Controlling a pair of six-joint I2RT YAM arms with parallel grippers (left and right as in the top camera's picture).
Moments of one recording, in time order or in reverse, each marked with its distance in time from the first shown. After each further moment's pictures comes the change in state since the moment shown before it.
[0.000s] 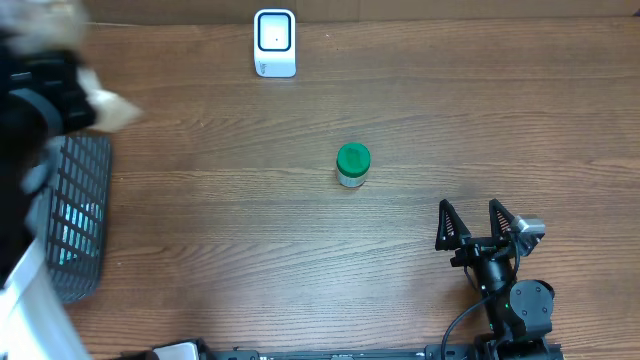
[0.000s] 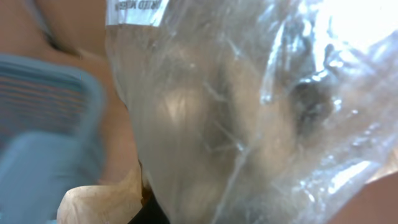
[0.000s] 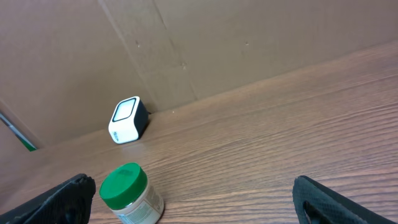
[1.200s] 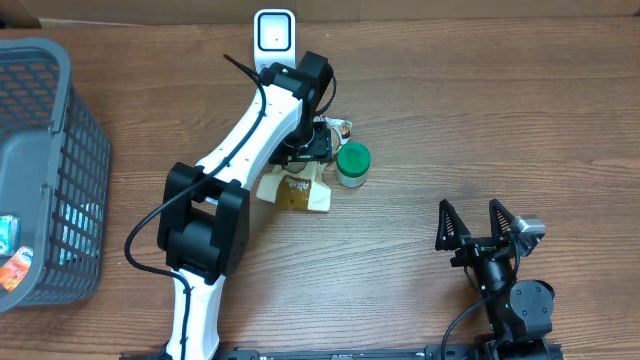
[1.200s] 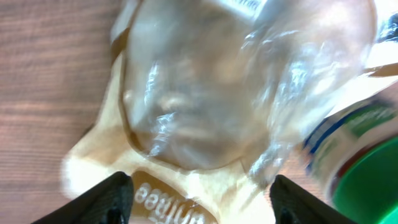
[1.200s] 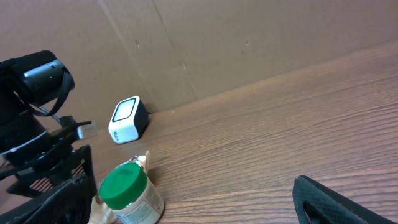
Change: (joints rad) left arm -0.546 0.695 -0.444 0.173 -0.041 -0.266; right arm 0.000 0.000 0.000 0.000 0.000 0.000
